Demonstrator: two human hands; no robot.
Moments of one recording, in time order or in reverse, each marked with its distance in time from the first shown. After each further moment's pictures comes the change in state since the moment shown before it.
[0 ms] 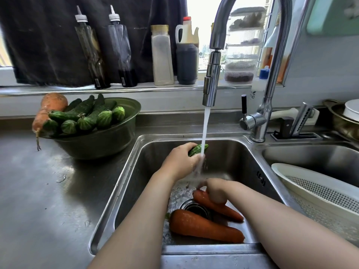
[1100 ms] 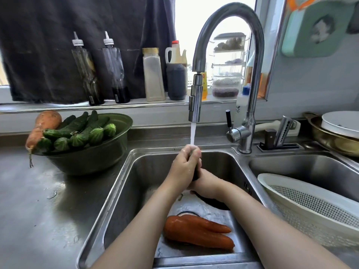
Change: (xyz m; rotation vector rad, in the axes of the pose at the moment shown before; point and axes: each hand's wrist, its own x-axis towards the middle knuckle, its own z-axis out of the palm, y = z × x) left_hand -0.013 0.050 0.021 -0.409 0.130 0.120; right_hand -0.049 -0.022 -0.036 0.675 0.311 -0.399
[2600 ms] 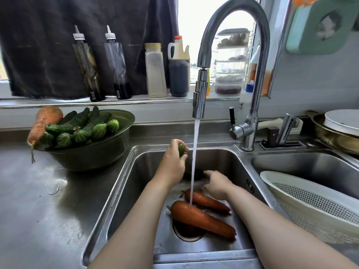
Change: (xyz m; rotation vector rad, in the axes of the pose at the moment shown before) left_hand 0.009 -0.019 -0.032 0.339 0.067 0.029; right_hand 0.022 0.063 -0.008 -0.441 0.146 0.368
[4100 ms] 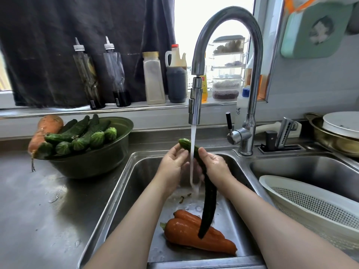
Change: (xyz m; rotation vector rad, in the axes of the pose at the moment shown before) left_hand 0.008 0.002 0.012 -0.888 -0.085 -0.280; right_hand -0.030 -0.042 -0.036 0.974 0.233 -0.279
